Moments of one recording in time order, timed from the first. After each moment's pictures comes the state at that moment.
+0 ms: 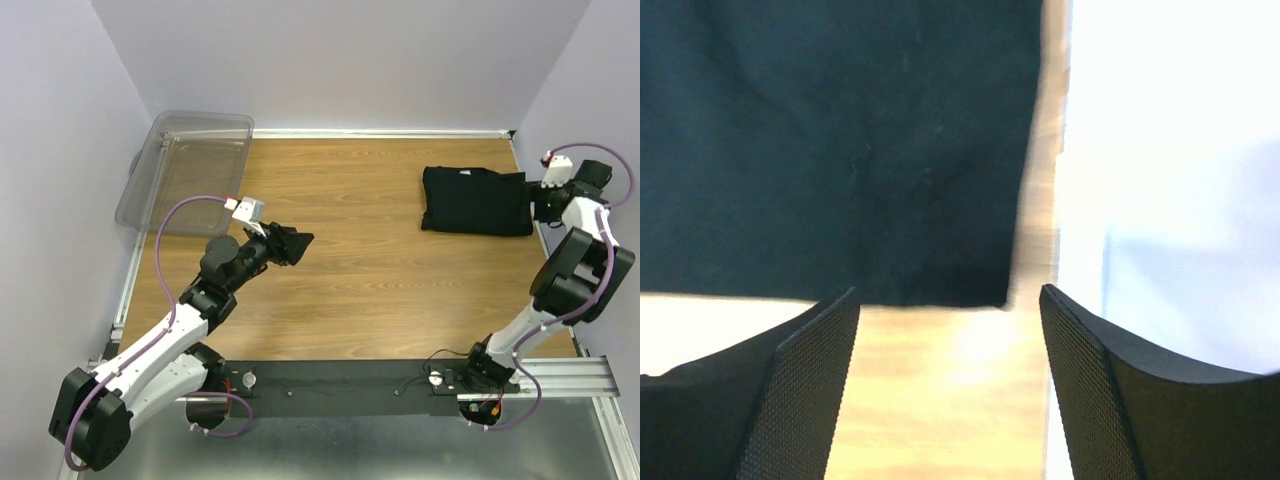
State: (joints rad) left arm -0.56 0.87 0.46 0.38 0.16 -0.52; right arm -0.56 1.81 1.29 -0.40 -0.35 -0.49
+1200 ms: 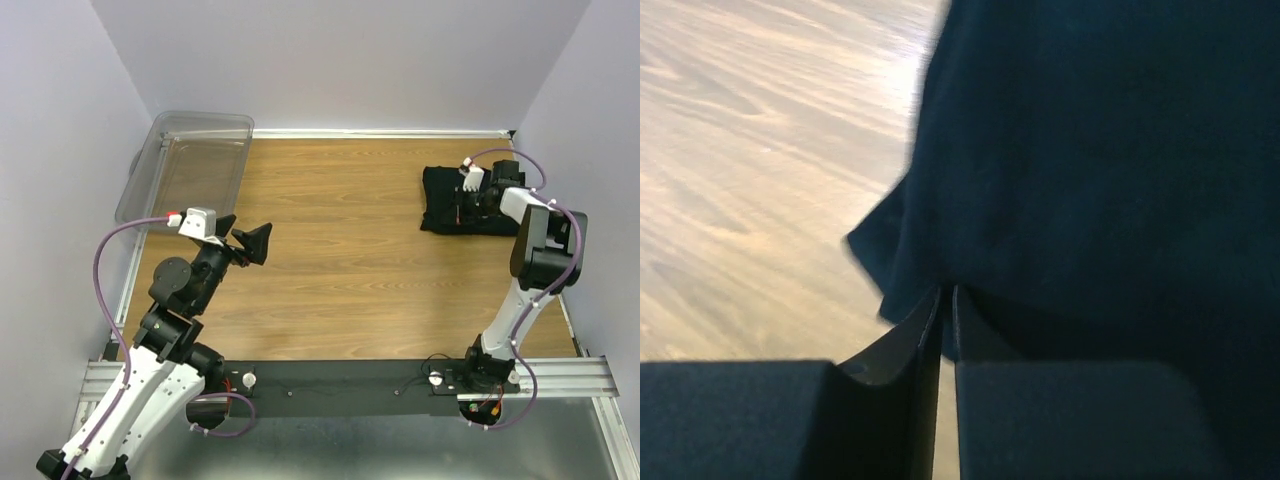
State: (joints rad) left arm -0.49 0.46 0.58 0.00 -0.09 -0.26; right arm -0.21 1.92 1.25 -0.43 -0.67 -0.25
